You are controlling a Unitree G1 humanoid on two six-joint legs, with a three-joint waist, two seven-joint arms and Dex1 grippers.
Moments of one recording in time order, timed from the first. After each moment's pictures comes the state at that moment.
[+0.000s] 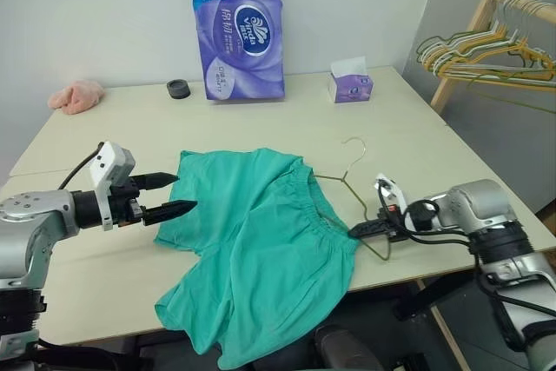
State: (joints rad) left arm -0.22 0.94 0.27 0.04 -0.51 0.56 -1.19; right arm -0.70 -0.52 0.15 0.33 0.51 1.42 0.98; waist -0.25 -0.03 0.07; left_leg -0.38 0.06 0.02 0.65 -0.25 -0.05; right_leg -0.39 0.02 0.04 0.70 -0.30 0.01
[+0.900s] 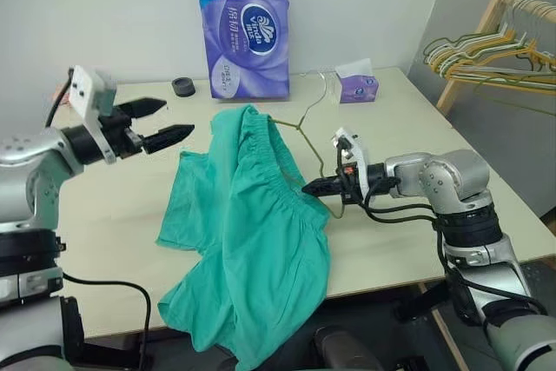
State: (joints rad) left arm -0.64 0.90 0.23 0.21 -0.47 0.47 -1.11; right arm -0.80 -0.43 0.20 -0.06 0.56 1.28 0.81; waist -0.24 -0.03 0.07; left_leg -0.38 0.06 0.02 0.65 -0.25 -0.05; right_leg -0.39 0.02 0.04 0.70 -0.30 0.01
